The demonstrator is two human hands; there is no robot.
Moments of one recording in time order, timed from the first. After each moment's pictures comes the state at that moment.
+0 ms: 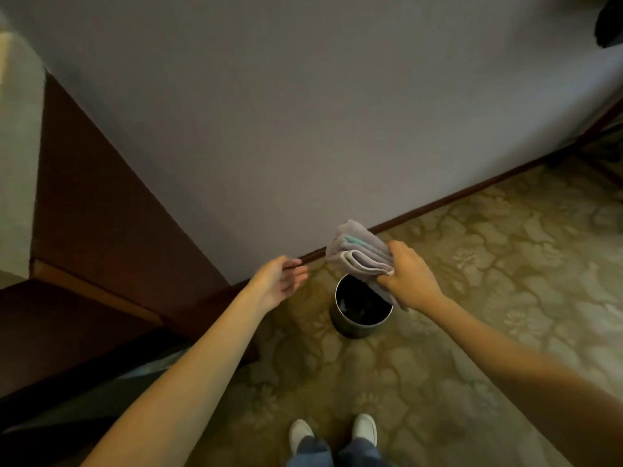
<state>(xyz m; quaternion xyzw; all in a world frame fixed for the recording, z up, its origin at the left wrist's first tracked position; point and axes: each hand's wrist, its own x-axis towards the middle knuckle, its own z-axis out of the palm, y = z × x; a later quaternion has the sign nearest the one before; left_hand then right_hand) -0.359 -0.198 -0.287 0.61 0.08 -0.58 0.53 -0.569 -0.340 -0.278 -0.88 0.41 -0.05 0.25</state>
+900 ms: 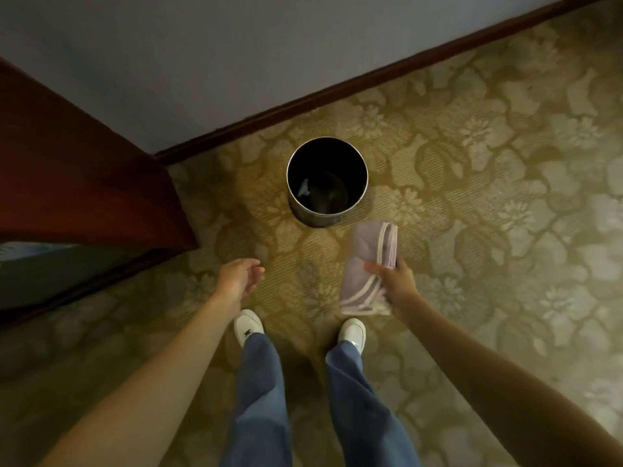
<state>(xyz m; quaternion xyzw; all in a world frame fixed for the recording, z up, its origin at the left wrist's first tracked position) -0.512 -0.160 -0.626 0.74 0.19 -0.51 0.39 -0.745 -0.326 -0.632 -0.38 0.70 -0.03 0.61</state>
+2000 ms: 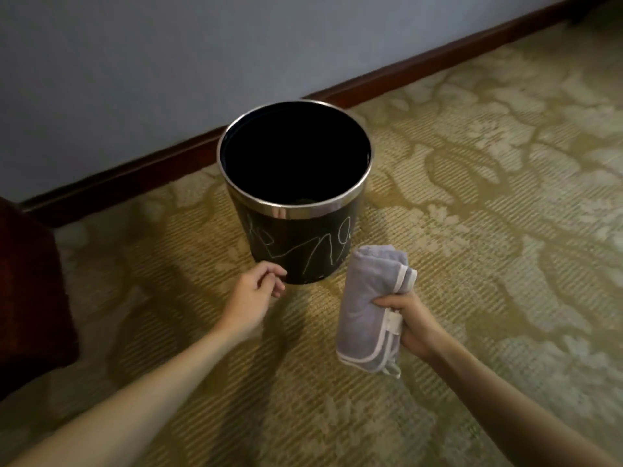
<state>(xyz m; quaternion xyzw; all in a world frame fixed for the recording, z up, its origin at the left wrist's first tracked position) -0.530 -0.254 -0.983 0.75 -0.34 -0.38 0.43 -0.767 -0.375 -1.026 -0.35 0.45 -0.23 0.79</state>
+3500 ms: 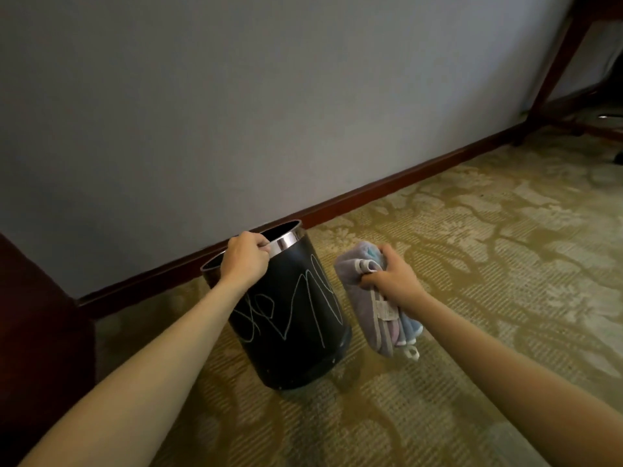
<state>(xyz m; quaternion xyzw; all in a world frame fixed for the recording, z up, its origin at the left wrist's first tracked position) -0.500 -0.353 -0.796 0.86 -0.40 -0.07 0.32 -0.733 -0.461 -0.836 -0.71 0.45 -0.25 0.48</state>
